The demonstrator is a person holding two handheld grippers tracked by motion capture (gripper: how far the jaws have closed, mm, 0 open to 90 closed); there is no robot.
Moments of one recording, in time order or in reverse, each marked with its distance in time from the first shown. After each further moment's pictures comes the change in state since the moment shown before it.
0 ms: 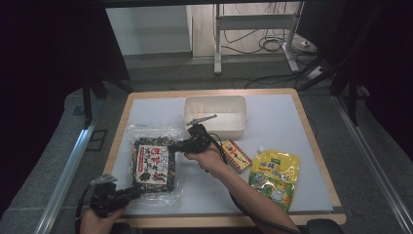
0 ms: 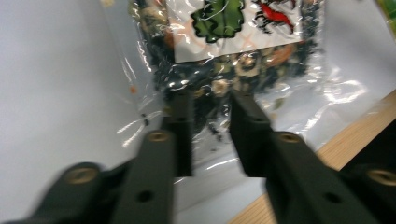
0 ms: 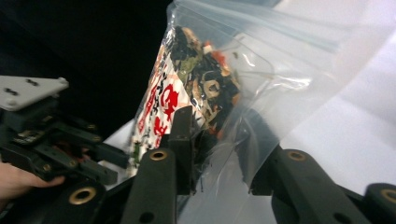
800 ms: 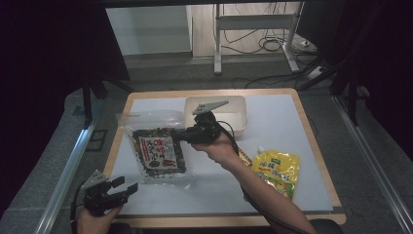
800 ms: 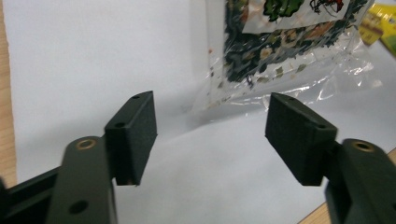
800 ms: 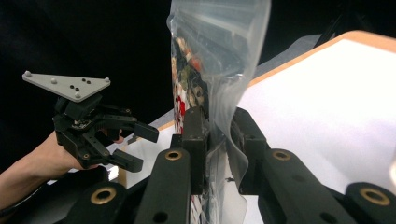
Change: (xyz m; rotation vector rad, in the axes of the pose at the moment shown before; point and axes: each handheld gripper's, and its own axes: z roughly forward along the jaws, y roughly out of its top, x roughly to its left) left arm 0.001 0.000 -0.015 -0.181 0.099 0.047; right arm 0.054 0.041 -0.064 -0.063 -0.016 -0.224
